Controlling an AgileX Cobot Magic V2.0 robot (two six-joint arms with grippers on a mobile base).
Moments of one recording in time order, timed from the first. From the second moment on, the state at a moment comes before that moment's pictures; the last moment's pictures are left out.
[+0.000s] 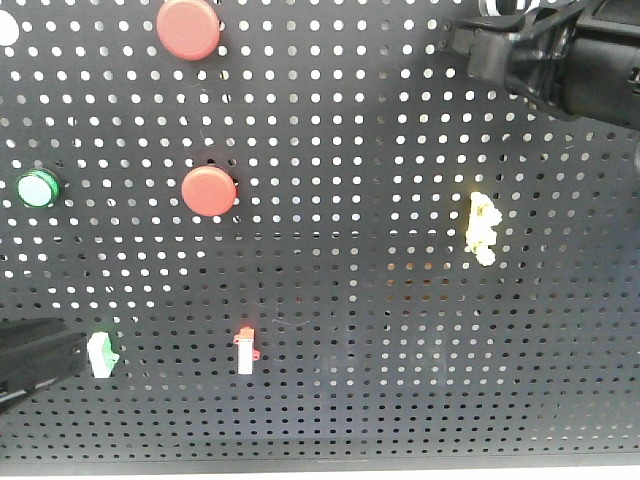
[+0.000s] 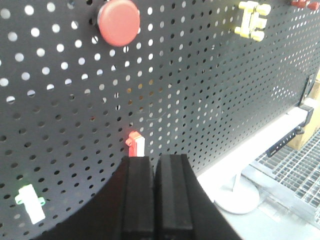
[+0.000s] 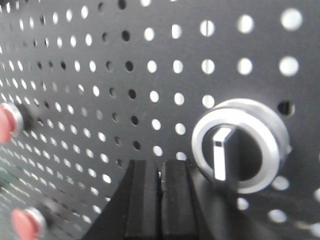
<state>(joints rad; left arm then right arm) -0.51 0.77 -0.90 -0.40 0.45 0.38 0.27 1.29 -1.52 1.02 0.42 -0.92</state>
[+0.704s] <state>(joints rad) -0.51 0.77 -0.90 -0.40 0.46 0.38 0.17 1.25 -1.52 0.82 0.49 -0.79</state>
